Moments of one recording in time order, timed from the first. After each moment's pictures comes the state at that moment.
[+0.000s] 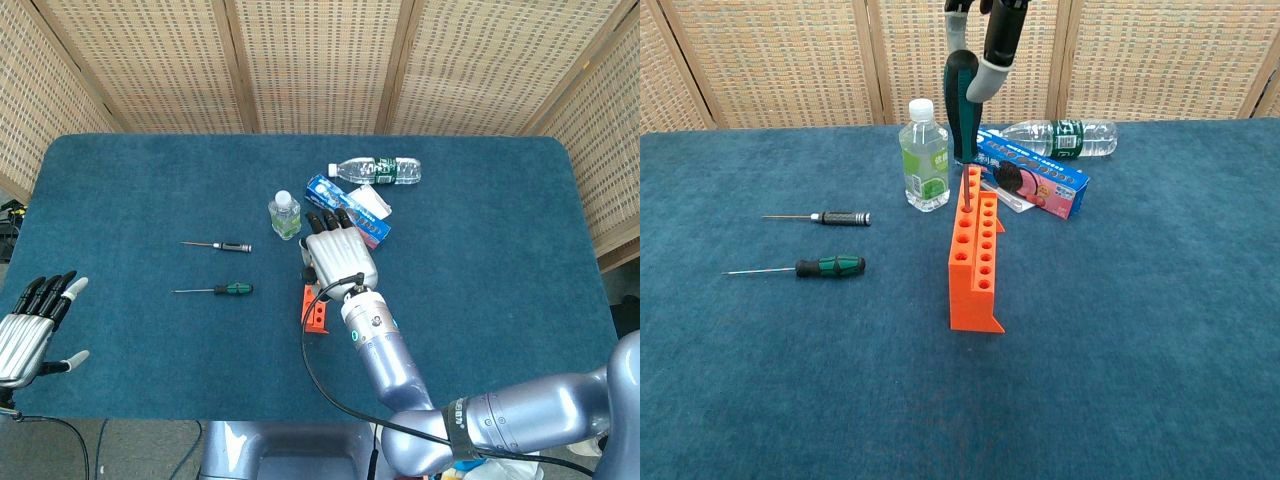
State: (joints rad) left arm -0.17 -1.03 0.02 -1.63 1.59 1.39 0.00; right arm 1.41 -1.26 0.46 -2.17 0.04 1.40 -0.91
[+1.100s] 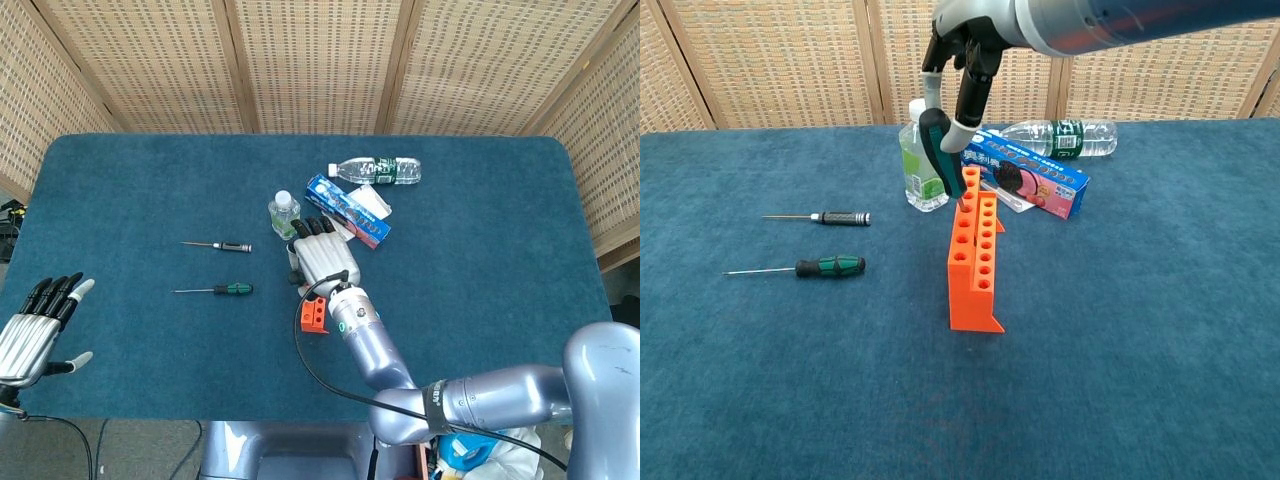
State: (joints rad) left arm -0.18 -1.04 0.03 -1.62 1.59 1.37 0.01; right arm 1.37 -1.40 0.38 -1.97 -0.09 1.25 -0.84
